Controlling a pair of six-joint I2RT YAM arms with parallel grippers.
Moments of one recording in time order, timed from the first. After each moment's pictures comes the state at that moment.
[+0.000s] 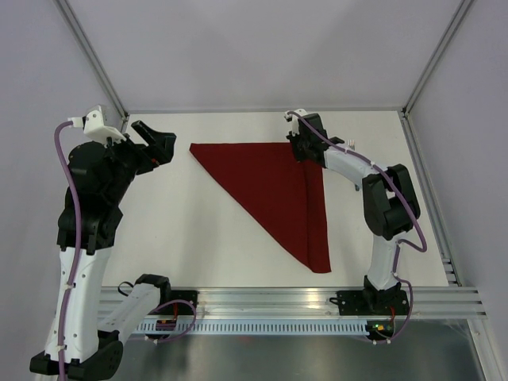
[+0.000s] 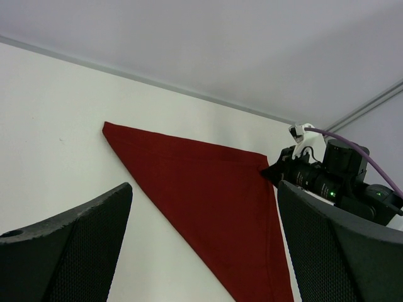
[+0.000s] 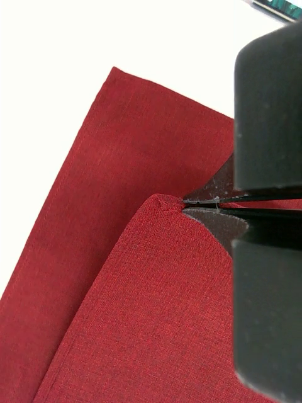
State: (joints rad) left arm -0.14 0.87 1.35 -0.61 0.01 -0.47; right arm 0.40 1.96 1.45 -0.21 0.05 -0.06
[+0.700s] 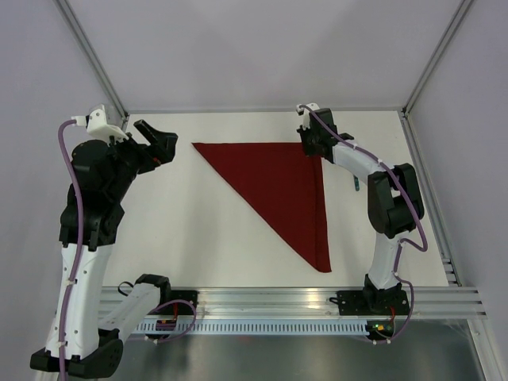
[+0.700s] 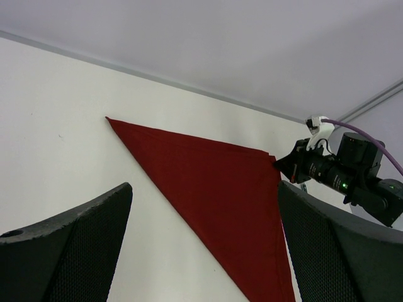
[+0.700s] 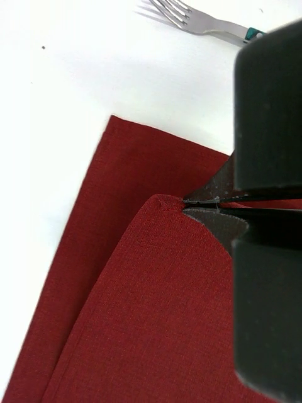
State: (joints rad) left arm -0.14 0.88 1.34 -0.61 0.01 -0.47; right arm 0.32 1.96 1.46 -0.21 0.05 -0.06
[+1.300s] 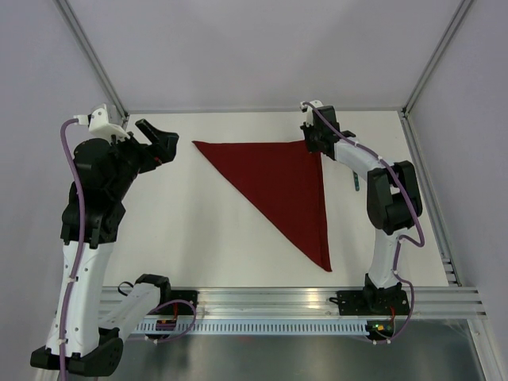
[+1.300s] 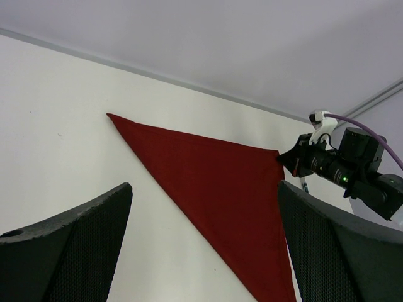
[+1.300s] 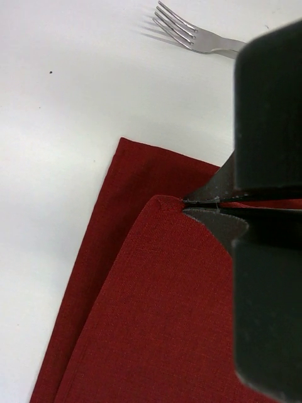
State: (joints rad) left arm -0.14 0.89 1.33 -0.60 0.01 -0.47; right arm 0.29 2.00 1.51 -0.20 0.07 -0.07
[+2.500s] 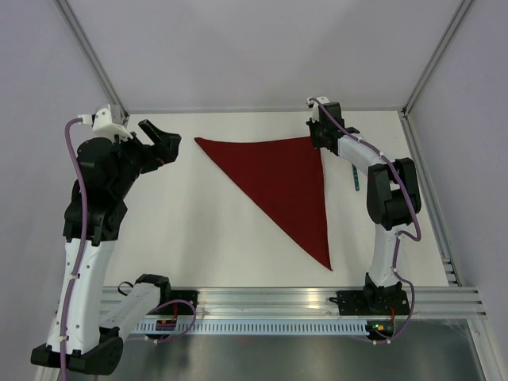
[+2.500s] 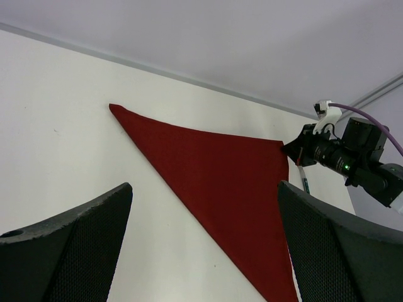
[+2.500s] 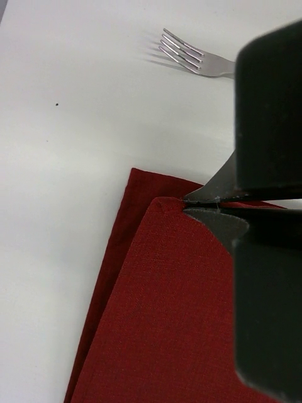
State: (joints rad) left arm -0.14 0.89 1.32 -0.60 0.03 -0.47; right arm 0.25 2.05 1.56 -0.20 0.08 -0.08
